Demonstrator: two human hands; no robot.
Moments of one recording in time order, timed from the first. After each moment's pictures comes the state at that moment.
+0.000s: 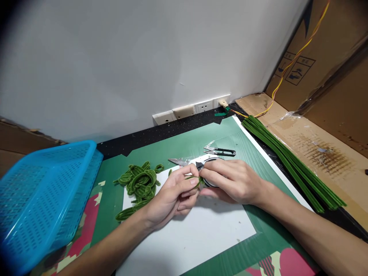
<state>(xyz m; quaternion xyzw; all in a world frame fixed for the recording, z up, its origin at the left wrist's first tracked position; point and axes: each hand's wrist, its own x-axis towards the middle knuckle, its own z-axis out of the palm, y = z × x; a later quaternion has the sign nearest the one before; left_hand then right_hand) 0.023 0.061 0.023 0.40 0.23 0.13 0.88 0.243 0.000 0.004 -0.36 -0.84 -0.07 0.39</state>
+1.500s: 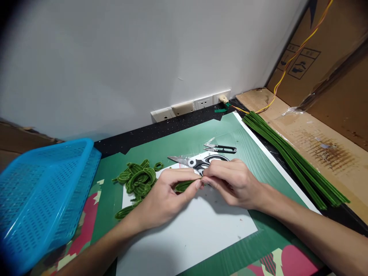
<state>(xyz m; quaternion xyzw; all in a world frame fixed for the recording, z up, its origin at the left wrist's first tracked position) 0.019 0.070 0.045 0.76 0.24 0.15 0.59 0.232 -0.008 0.007 -0.40 -0.78 0.12 0.46</state>
